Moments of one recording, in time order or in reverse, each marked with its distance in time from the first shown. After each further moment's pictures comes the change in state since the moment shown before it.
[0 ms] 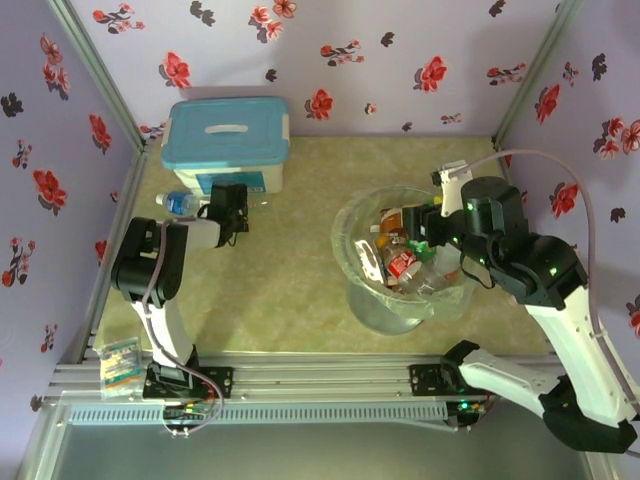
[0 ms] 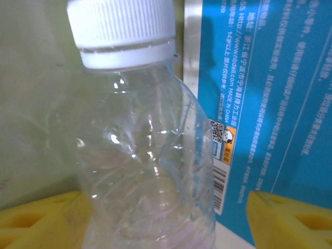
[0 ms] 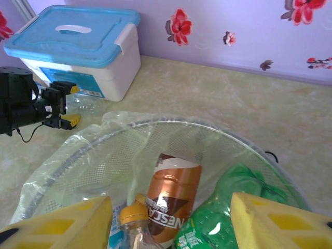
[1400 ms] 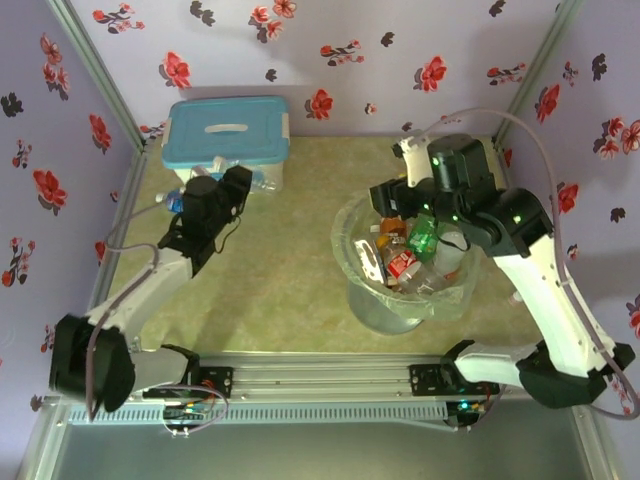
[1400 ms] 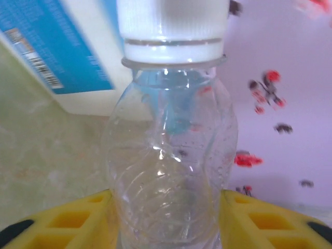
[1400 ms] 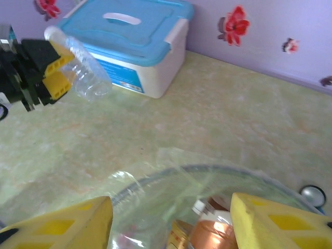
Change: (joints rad) left arm -0.133 -0.706 -0.068 -0.228 0.103 0.469; right arm 0.000 0.303 0.253 -0.009 -0.206 -0.088
